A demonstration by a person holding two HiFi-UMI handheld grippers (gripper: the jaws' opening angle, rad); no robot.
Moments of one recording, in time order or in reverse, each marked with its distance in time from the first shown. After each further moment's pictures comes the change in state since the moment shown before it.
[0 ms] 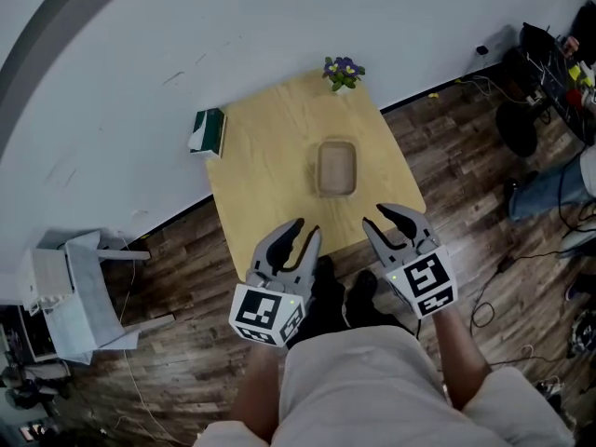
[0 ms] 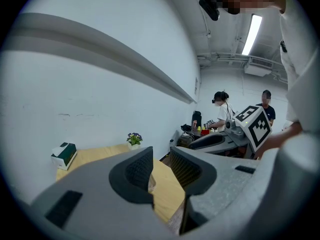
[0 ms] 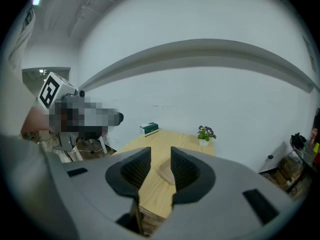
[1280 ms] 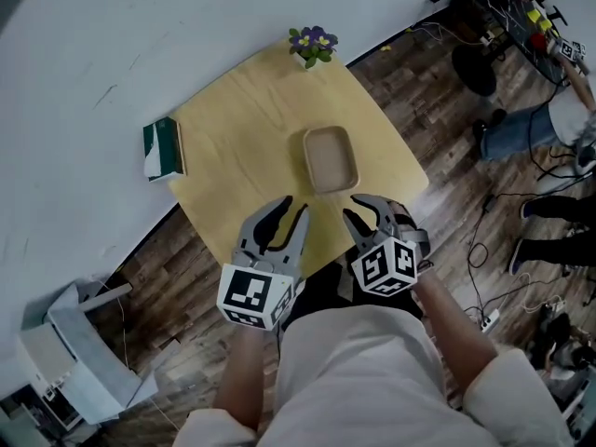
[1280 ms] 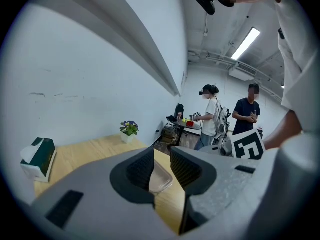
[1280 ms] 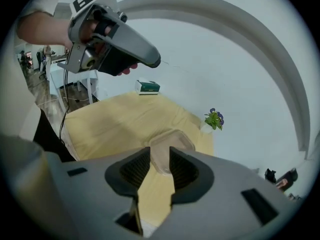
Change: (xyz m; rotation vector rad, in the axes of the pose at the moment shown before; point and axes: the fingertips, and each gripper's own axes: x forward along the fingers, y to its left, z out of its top) left arm 0.069 0.109 -0.038 0.005 0.107 -0.274; right arm 0.141 0.013 -0.093 -0.357 0.399 -0.172
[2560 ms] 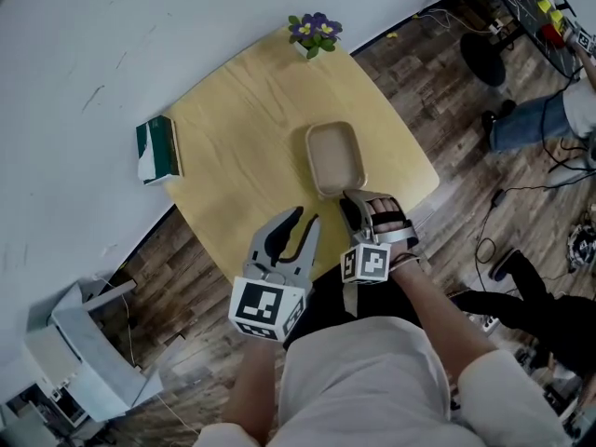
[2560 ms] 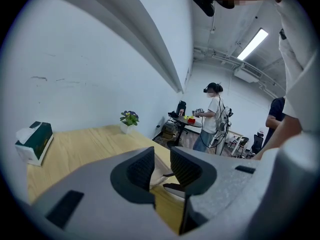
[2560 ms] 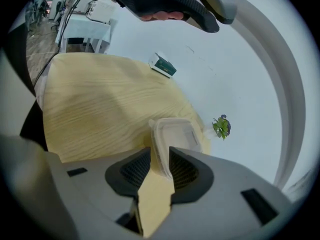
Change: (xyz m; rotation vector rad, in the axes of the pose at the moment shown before) left arm 0.017 -0.003 -0.036 -0.064 0.048 0.010; right arm 0.082 0.025 -0.045 -0.342 0.100 -0.153
